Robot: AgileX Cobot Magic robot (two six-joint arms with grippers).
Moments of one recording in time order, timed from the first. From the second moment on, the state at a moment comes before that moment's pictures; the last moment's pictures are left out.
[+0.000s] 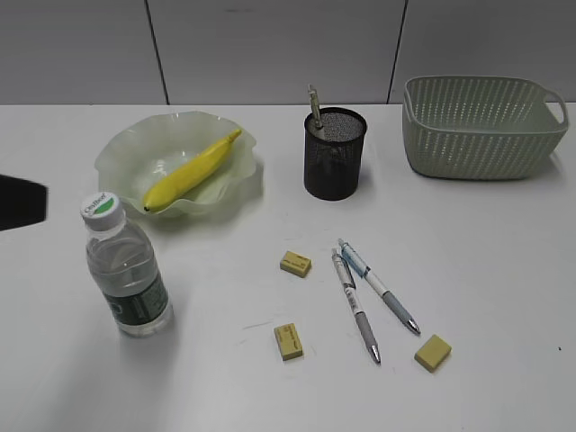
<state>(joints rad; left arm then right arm) -0.24 0.77 -0.61 -0.80 0.74 0.57 0.27 -0.01 -0.51 0.04 1.04 0.04</state>
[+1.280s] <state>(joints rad) -0.97 1.81 -1.13 -0.06 0.31 -0.51 0.27 -0.01 -0.51 0.04 1.04 0.04</state>
